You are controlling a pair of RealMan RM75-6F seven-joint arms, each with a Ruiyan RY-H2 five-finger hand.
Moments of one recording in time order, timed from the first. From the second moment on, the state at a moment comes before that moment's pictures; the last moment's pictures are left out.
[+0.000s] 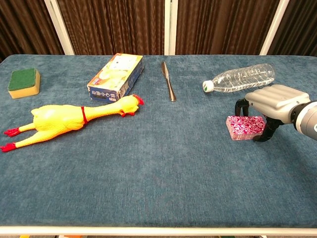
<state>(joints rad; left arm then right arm) -0.12 -1.32 -0.06 -1.27 1.46 1.45 -0.16 0.67 -1.60 0.07 -1.45 -0.90 1.01 -0.74</state>
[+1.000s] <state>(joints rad) -0.12 -1.33 -0.06 -1.25 1.46 1.44 -0.18 0.67 -1.61 0.07 -1.45 -0.91 1.03 -0.74</state>
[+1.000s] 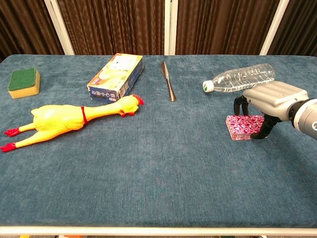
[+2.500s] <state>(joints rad) -0.11 -1.32 -0.06 -1.25 1.46 1.44 -0.19 0.71 -1.62 0.09 -1.55 -0.98 1.06 -0.78</state>
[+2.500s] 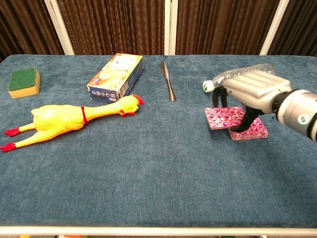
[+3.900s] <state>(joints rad) -0.09 -1.33 -0.06 -1.17 1.44 1.44 -0.28 0.79 -1.82 0.12 -1.44 -0.85 1.05 -0.88</state>
